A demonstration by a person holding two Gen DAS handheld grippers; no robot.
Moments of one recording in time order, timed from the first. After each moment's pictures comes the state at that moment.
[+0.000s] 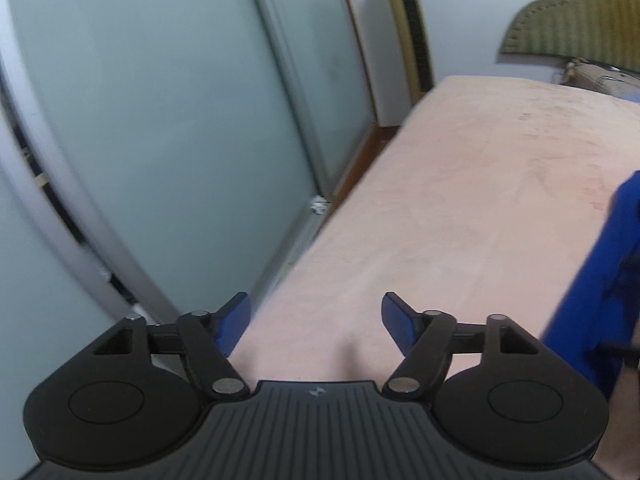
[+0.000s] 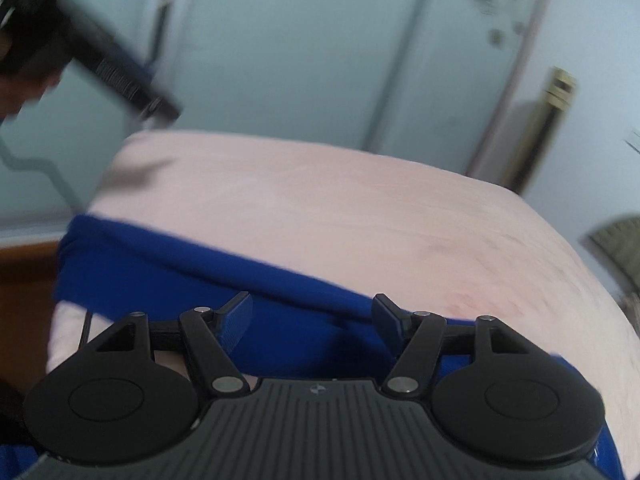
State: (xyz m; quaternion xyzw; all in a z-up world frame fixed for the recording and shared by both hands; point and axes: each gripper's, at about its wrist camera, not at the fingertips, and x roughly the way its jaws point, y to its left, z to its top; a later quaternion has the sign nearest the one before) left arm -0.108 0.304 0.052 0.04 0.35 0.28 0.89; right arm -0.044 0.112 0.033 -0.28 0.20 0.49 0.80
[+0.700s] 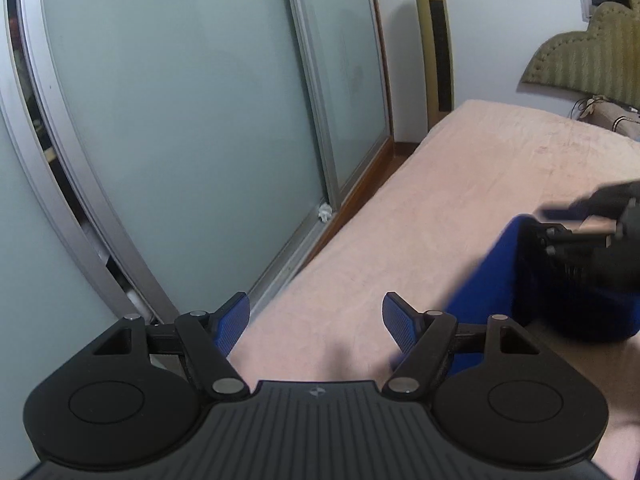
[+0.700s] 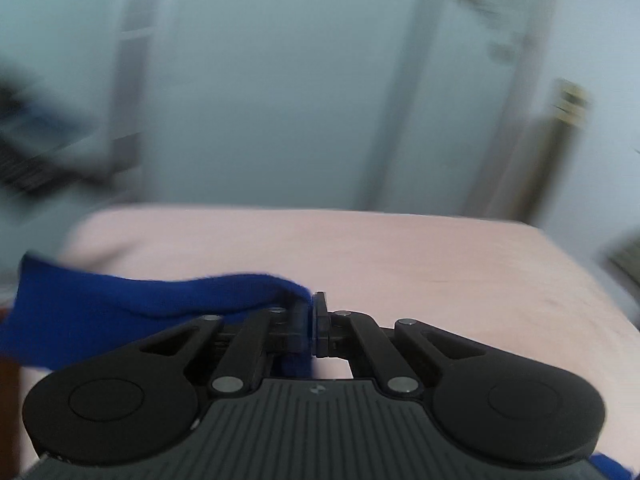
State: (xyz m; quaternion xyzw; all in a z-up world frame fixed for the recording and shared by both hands) left arm -0.106 0.312 0.057 -0.01 0.33 0.30 0.89; right arm 0.030 0.196 0.041 -0.21 0.19 0.46 0.84
